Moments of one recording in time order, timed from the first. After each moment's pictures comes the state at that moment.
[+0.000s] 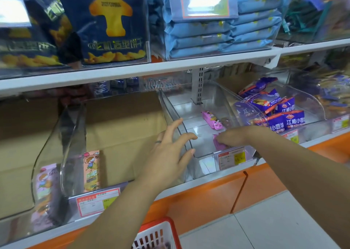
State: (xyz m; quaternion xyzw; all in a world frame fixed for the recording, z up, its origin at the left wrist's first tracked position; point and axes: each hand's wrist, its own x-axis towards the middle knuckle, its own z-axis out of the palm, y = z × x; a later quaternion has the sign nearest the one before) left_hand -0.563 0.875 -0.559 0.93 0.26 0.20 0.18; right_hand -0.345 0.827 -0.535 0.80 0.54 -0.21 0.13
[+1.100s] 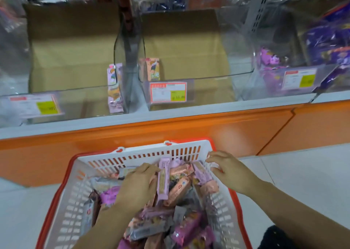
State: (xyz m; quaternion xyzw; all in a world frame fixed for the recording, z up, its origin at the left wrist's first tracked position) left_hand -0.805 0.808 -0.774 0.87 0.45 0.05 0.18; right_hand -0.541 0.726 -0.751 0.72 0.65 -0.22 -0.11
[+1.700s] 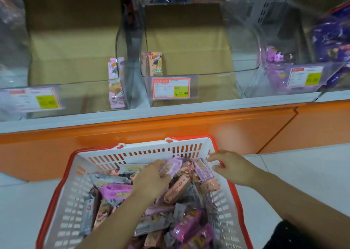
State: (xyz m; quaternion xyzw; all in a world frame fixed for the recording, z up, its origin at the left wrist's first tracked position) left_hand -0.773 0.808 -0.773 0.77 0.56 -0.01 0.30; right_hand -0.541 0.733 -0.729 0.72 0.63 -0.31 -0.04
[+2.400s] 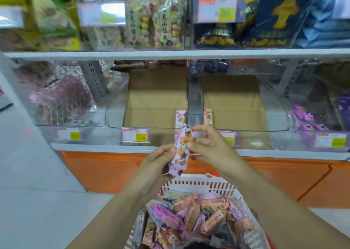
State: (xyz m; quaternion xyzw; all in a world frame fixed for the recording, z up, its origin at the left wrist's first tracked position) left_hand -0.864 0.794 -0.555 0.42 0.42 0.38 0.71; right_hand -0.705 0.785 -0.536 0.52 0.47 -0.52 -0.48
